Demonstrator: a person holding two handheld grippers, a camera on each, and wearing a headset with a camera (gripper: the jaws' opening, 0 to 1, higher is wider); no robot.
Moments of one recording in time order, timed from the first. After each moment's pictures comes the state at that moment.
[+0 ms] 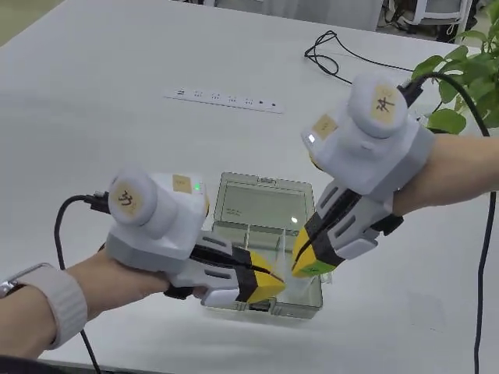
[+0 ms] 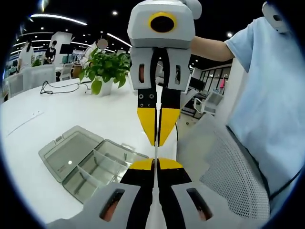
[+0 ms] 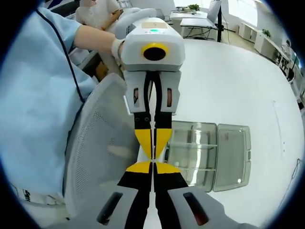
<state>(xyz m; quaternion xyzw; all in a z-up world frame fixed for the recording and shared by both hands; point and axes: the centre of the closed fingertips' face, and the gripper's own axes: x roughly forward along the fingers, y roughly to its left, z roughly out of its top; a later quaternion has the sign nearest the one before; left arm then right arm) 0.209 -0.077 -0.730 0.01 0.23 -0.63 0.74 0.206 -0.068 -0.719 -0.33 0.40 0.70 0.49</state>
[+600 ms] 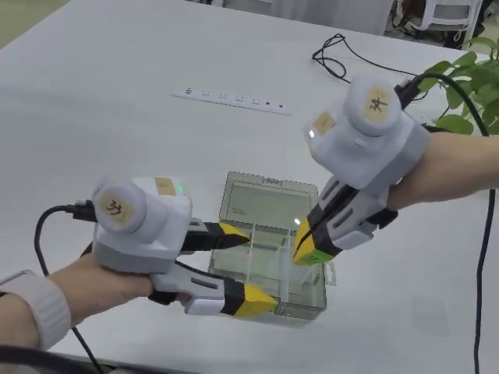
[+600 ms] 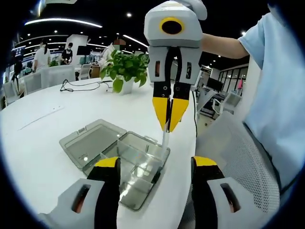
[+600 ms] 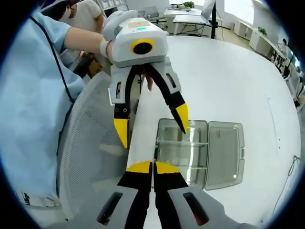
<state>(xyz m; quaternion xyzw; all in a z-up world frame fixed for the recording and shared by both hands) 0.232 -0.042 -0.745 0.02 0.23 -0.54 0.81 0.226 -0.066 -0.725 -0.35 0.41 0.67 0.51</state>
